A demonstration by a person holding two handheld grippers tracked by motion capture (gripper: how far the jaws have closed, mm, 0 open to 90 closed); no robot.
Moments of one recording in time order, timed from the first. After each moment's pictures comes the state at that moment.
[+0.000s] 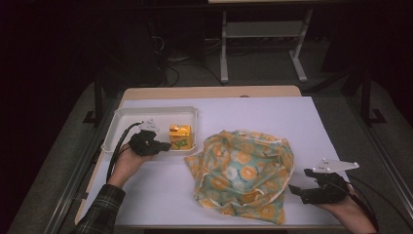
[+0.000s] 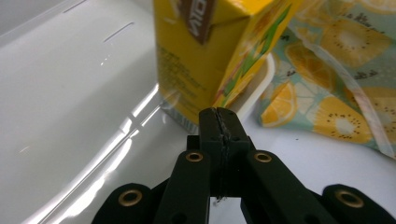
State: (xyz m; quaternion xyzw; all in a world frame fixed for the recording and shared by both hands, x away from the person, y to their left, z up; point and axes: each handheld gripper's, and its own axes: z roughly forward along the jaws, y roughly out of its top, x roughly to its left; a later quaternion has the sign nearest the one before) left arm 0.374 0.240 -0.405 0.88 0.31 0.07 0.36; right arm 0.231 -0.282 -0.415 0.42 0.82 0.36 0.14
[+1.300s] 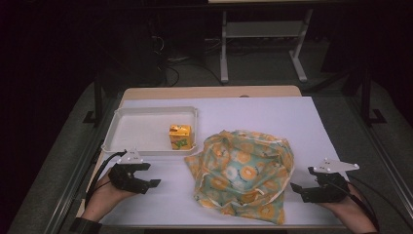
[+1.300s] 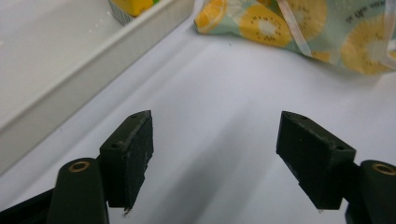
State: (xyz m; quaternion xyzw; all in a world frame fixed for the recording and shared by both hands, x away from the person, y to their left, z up) left arm 0.273 0.272 -0.404 0.88 0.31 0.09 0.34; right arm 0.235 -0.288 -0.425 0.43 0.81 0.35 0.17
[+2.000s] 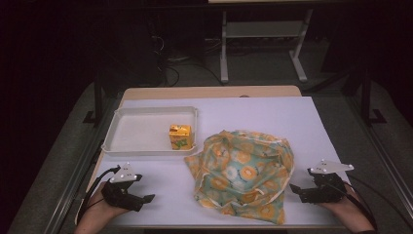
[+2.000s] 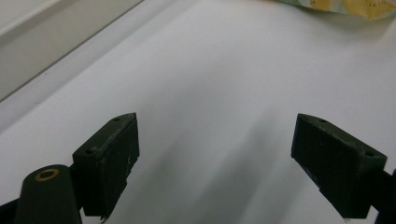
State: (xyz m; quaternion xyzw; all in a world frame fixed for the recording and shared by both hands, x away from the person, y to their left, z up) left arm 0.244 0.286 -0.425 0.88 0.32 0.10 0.33; right arm 0.240 -0.288 -0.440 0.44 0.82 0.33 0.17
